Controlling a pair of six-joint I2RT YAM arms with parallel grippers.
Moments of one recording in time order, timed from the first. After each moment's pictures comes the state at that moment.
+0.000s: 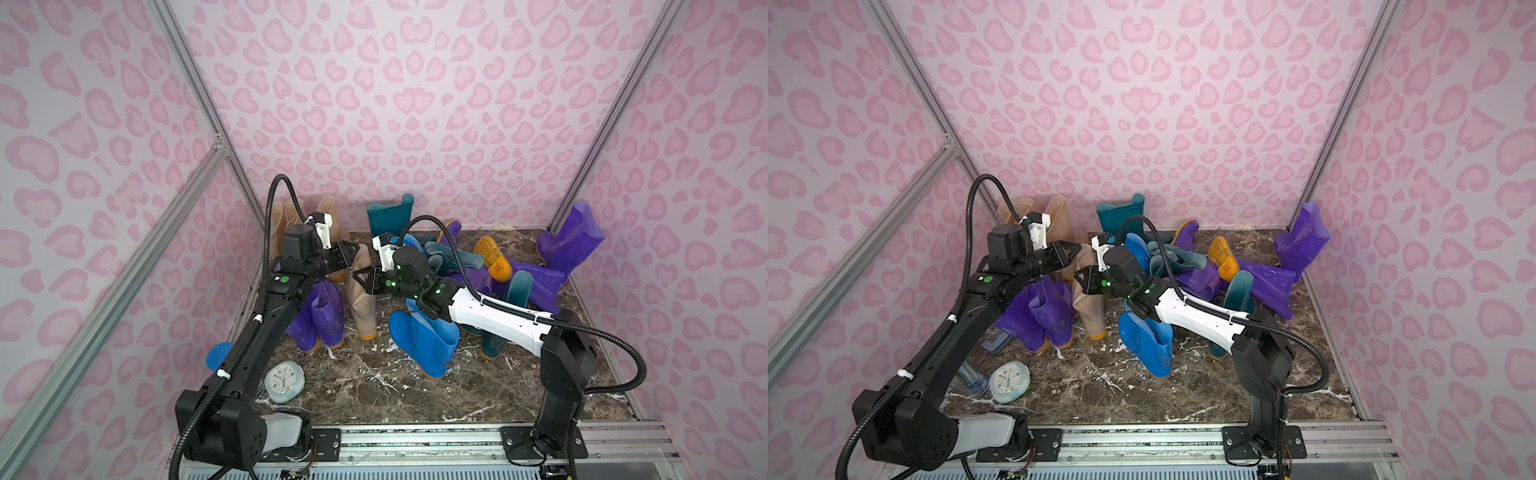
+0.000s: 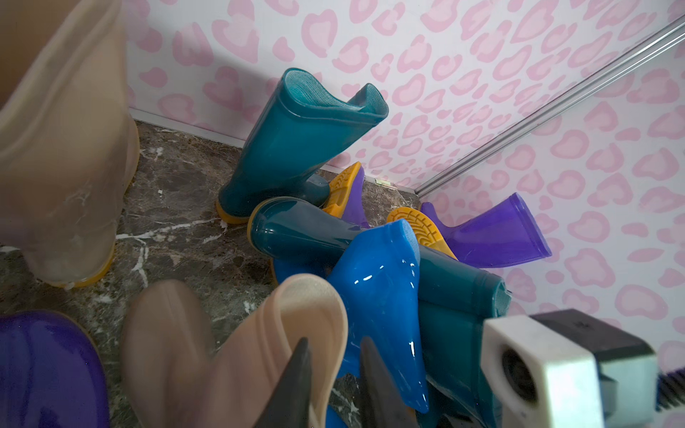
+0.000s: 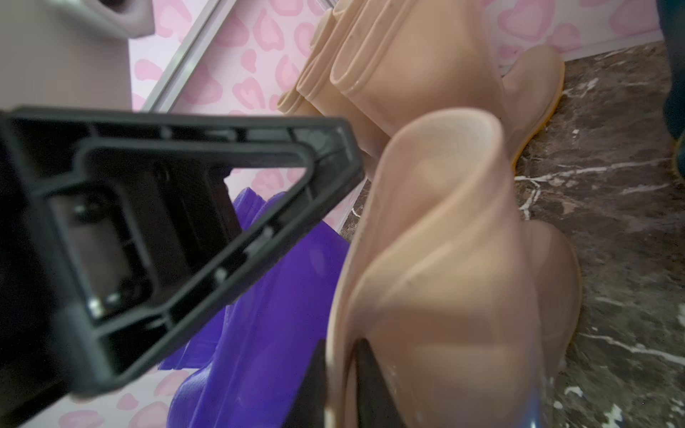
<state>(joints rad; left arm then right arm) -0.18 1.31 1.23 -0.36 0.41 -0.53 0.89 1.83 1.50 0.03 -0.17 0.77</state>
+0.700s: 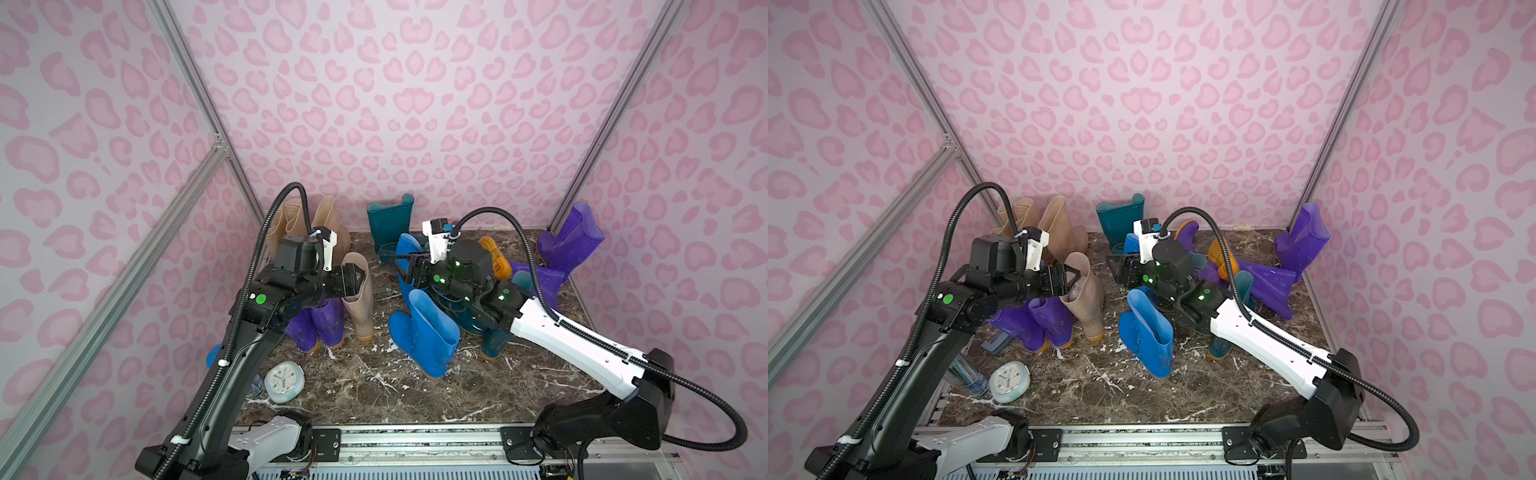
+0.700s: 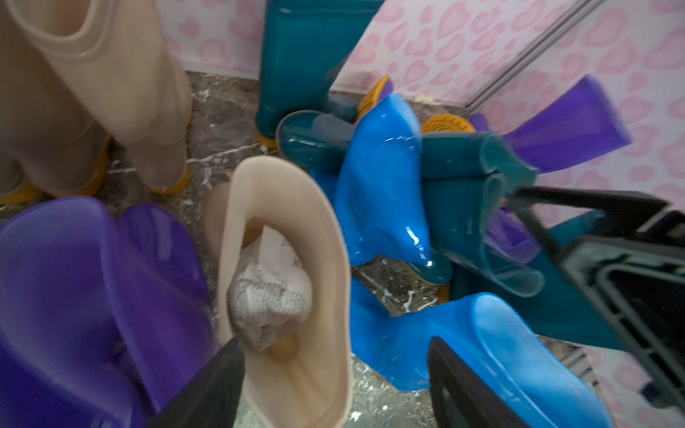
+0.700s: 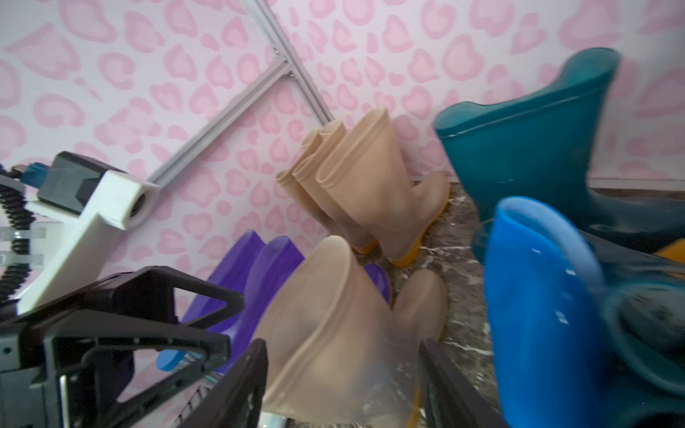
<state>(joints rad) -0.35 1.17 1.43 -0.98 0.14 -0.37 0.78 1.40 1.28 -0.11 -0.03 0.55</state>
